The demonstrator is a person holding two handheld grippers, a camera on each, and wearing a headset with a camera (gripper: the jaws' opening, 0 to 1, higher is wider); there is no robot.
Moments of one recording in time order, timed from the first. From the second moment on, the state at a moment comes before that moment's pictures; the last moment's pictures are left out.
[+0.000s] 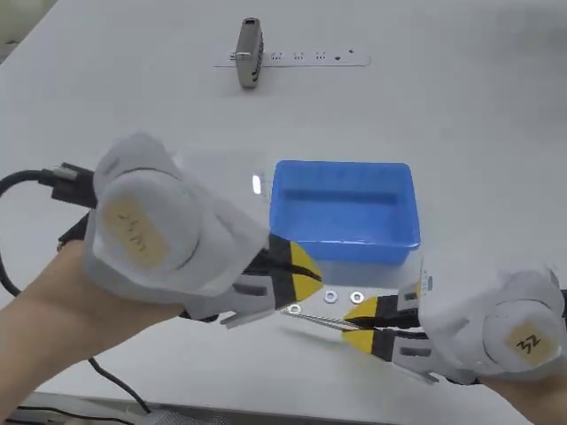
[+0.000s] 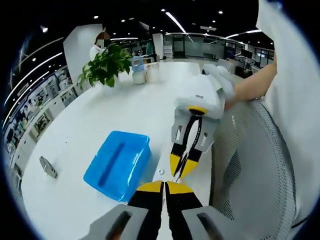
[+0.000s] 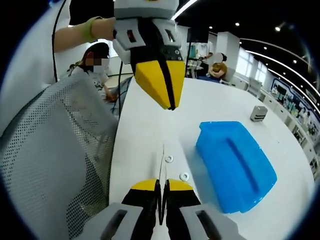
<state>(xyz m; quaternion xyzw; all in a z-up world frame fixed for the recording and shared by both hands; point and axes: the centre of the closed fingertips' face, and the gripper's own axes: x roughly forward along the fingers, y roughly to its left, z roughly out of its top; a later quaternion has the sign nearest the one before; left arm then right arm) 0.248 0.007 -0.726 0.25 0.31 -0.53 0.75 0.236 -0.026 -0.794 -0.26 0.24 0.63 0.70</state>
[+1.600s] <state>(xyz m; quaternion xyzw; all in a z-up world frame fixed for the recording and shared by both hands) 0.223 -0.054 -0.712 0.30 0.26 -0.64 0.66 0.231 -0.039 -0.787 -0.25 0.22 0.62 0.71</state>
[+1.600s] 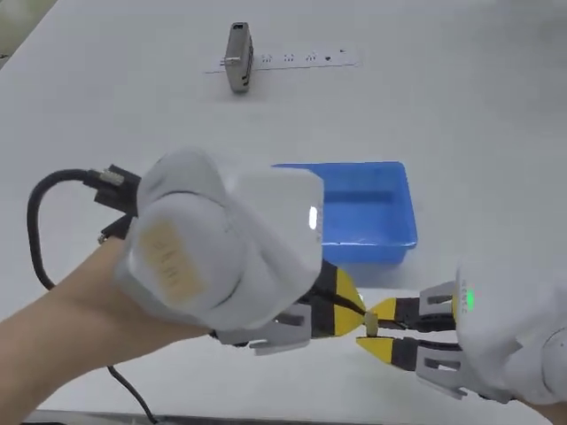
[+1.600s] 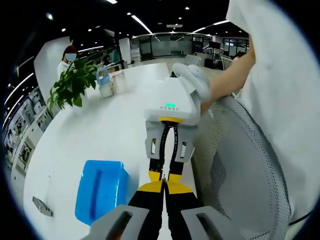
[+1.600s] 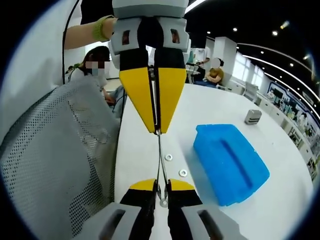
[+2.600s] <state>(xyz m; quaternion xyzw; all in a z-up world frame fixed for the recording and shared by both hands) 0.228 -0.064 -0.711 0.30 0.26 -0.65 0.64 0.236 -0.044 -0.791 -0.22 0.25 0.61 0.73</state>
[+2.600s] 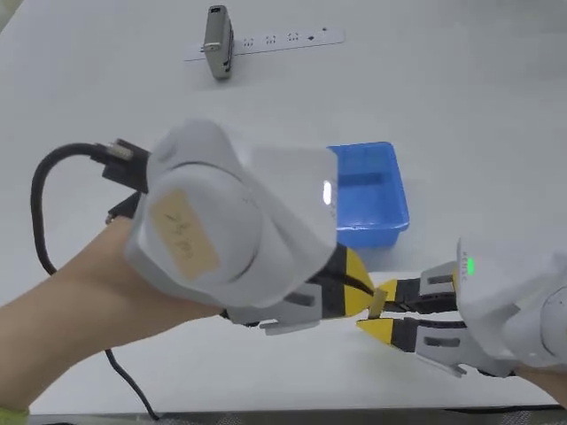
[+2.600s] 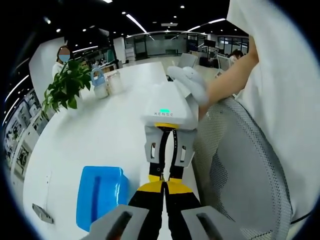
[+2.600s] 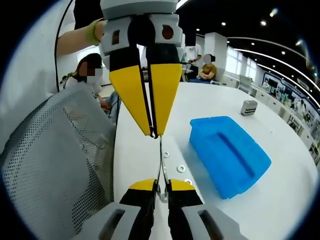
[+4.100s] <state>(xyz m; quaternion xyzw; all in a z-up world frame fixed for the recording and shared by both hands) 0.227 -0.076 -0.705 0.26 0.28 -0.67 0.64 0.232 -0.042 -0.793 -0.21 0.25 0.61 0.72</state>
